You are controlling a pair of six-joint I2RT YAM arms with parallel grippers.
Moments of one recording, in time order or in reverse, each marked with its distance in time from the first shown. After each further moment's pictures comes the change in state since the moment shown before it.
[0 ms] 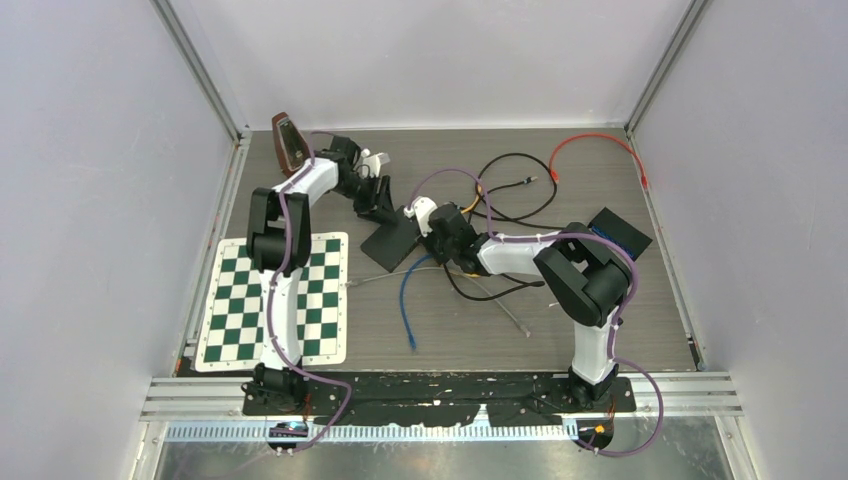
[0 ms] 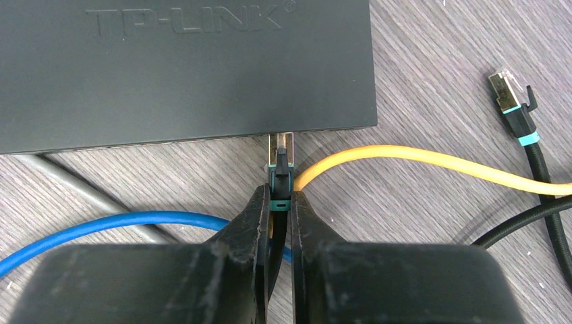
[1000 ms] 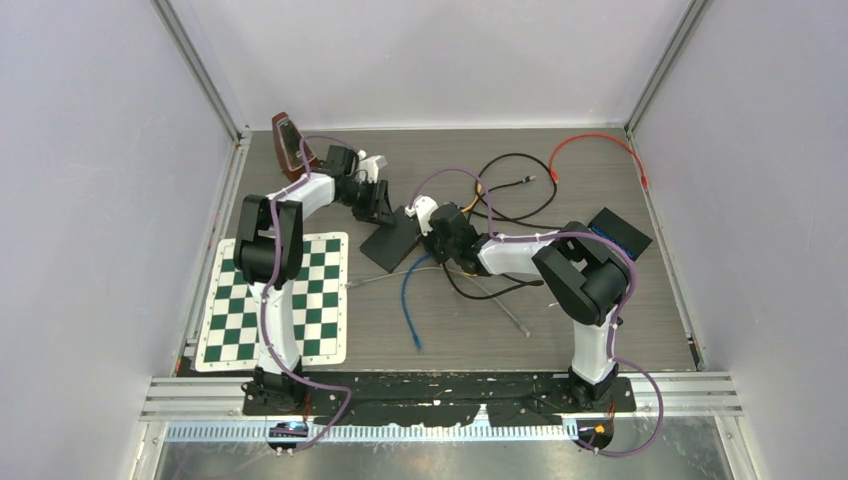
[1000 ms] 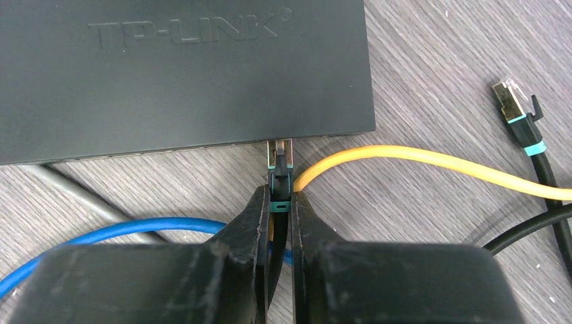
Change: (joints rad) left arm -0.018 -0.167 -0.294 0.312 -0.055 -0.049; right arm -0.006 0.010 -0.007 0.051 -0.023 0.029
